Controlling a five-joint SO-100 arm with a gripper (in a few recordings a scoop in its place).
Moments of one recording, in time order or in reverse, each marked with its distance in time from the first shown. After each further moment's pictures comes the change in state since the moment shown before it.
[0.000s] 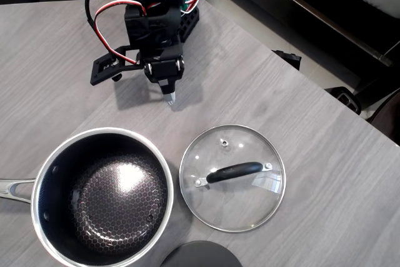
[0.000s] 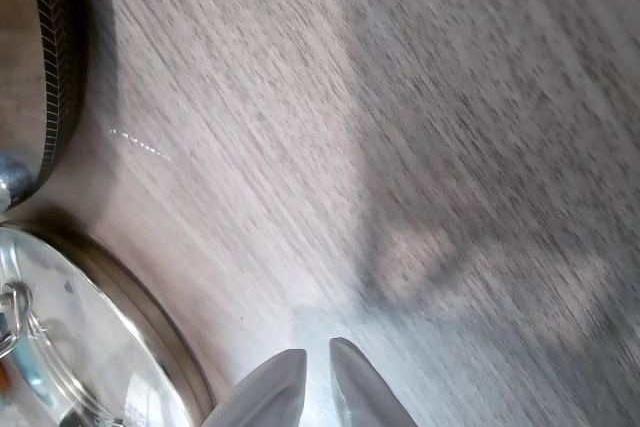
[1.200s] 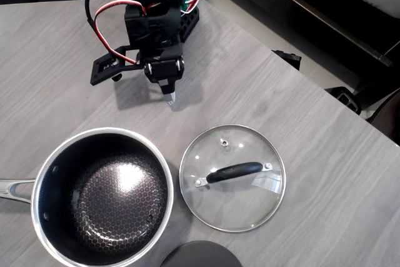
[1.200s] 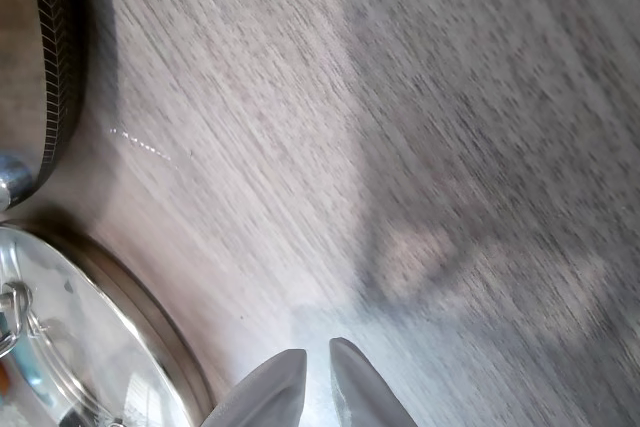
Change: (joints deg) arm -0.2 0.0 0.0 0.0 0.0
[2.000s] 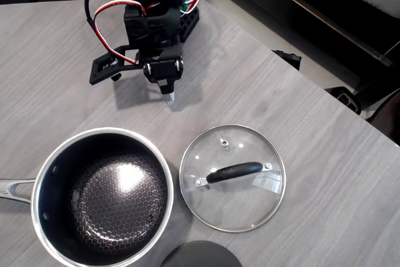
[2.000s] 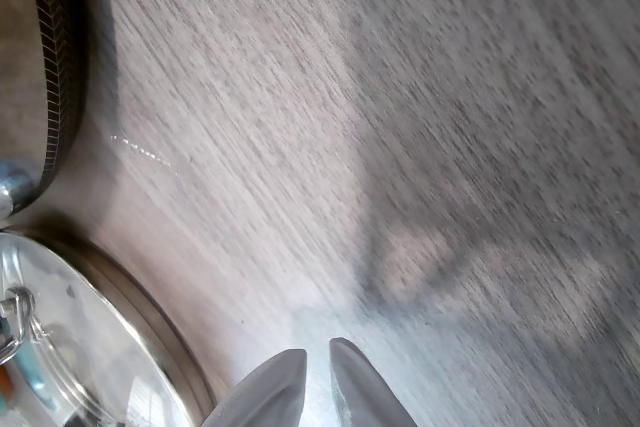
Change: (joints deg) arm 0.7 0.0 0.0 0.0 0.0
